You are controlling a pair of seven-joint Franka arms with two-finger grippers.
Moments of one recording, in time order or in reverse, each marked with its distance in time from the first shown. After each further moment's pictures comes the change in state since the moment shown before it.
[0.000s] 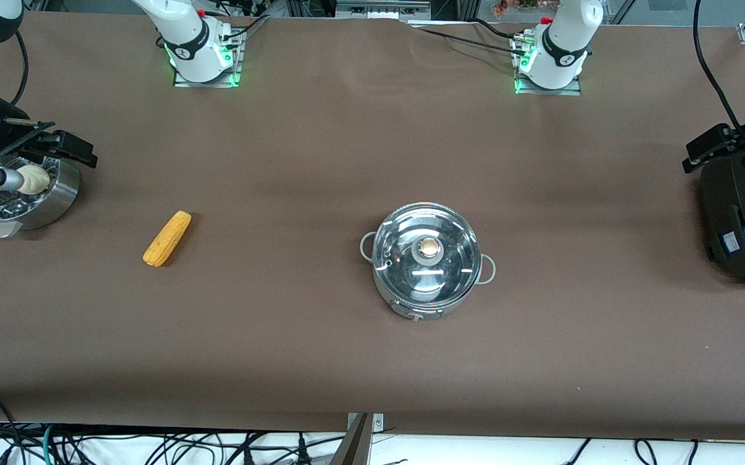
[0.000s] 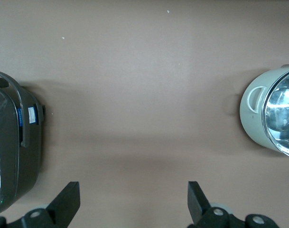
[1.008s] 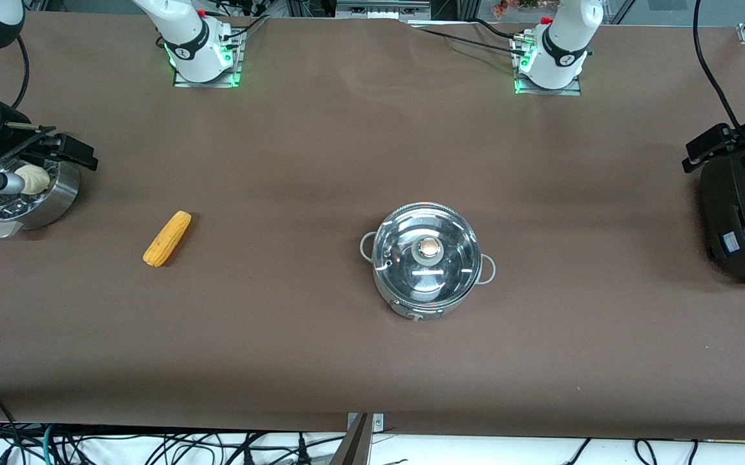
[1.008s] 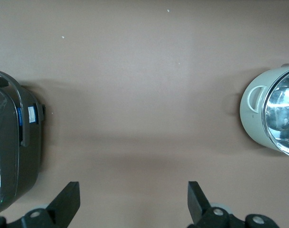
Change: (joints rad) left arm 0.000 0.000 0.000 0.000 0.000 -0.003 0.000; right arm -0.011 0.021 0.000 0.001 0.000 0.012 0.000
